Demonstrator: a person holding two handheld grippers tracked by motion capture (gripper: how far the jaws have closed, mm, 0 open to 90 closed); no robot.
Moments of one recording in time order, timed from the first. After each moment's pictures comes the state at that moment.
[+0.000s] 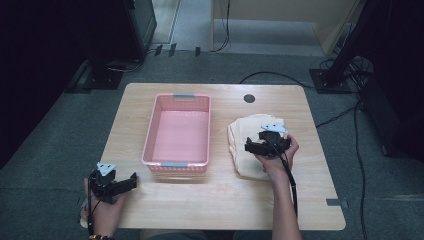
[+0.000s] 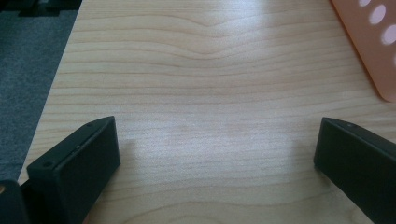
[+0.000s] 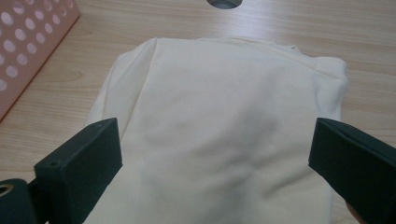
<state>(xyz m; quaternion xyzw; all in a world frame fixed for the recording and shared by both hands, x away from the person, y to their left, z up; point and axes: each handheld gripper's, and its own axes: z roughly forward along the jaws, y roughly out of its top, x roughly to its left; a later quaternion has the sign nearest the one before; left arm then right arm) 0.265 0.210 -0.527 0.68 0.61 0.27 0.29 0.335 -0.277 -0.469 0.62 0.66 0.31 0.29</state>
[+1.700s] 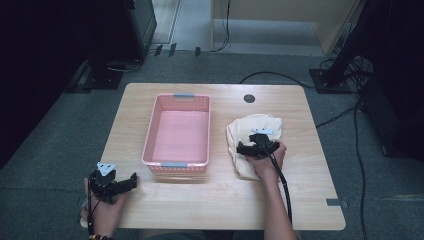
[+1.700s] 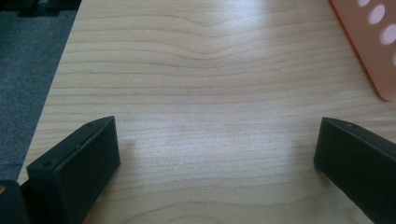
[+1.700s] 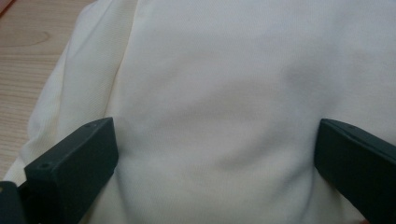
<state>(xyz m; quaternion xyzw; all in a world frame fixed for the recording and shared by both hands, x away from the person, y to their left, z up) 0.265 0.210 -0.527 0.69 0.61 0.26 0.29 0.364 -0.263 -0.526 0.63 0.67 0.29 0.26</state>
